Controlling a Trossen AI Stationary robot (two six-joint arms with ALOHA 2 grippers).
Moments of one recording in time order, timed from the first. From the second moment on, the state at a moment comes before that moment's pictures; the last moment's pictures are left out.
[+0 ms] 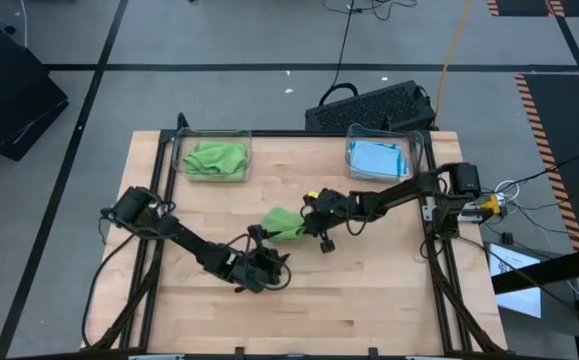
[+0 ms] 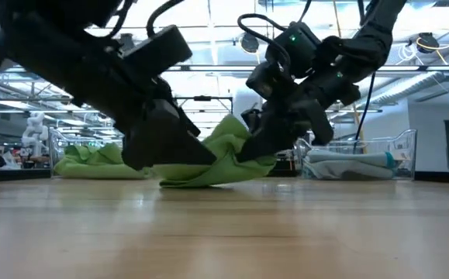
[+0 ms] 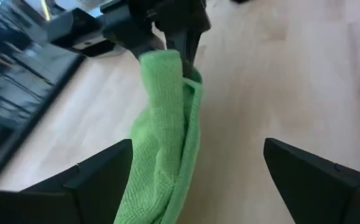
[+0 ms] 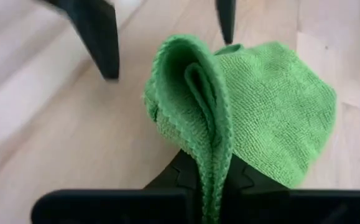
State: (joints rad) left arm -0.46 1.90 0.88 0.27 -0.88 -0.12; right arm -0.05 1.81 0.75 0.41 -0.24 -0.36
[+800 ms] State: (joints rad) left arm -0.27 1.98 0.88 0.32 -0.79 0.07; right arm -0.13 1.79 0.75 0.42 -0.35 -0.18
